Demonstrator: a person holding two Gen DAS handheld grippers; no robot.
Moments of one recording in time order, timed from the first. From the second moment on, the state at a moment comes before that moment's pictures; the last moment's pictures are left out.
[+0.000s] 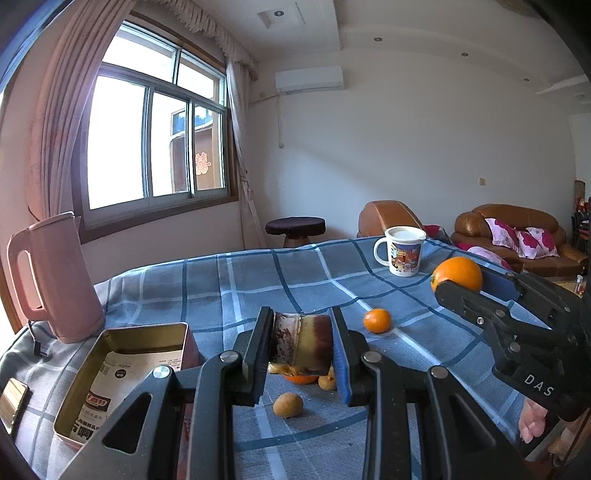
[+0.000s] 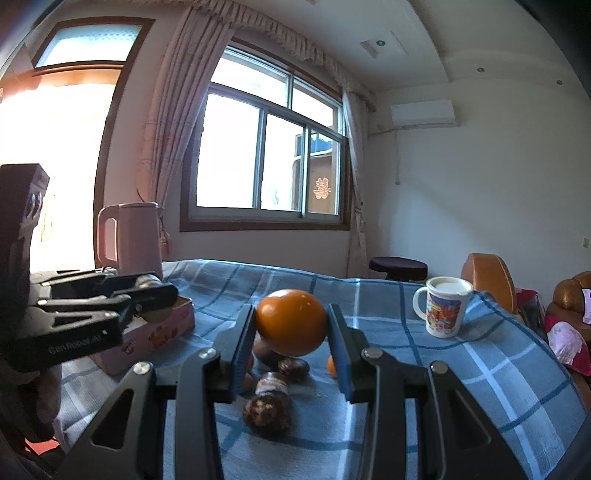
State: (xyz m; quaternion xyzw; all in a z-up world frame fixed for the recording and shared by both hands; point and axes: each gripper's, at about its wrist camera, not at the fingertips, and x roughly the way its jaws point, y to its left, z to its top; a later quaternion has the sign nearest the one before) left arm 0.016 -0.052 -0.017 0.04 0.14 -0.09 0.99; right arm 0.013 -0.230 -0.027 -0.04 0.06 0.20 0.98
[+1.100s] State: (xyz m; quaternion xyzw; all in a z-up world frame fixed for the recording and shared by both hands) left arm 0.039 0.045 -0.019 -0.01 0.17 -0.02 0.99; right arm 0.062 -0.116 0.005 -0.10 0.10 0.30 0.94
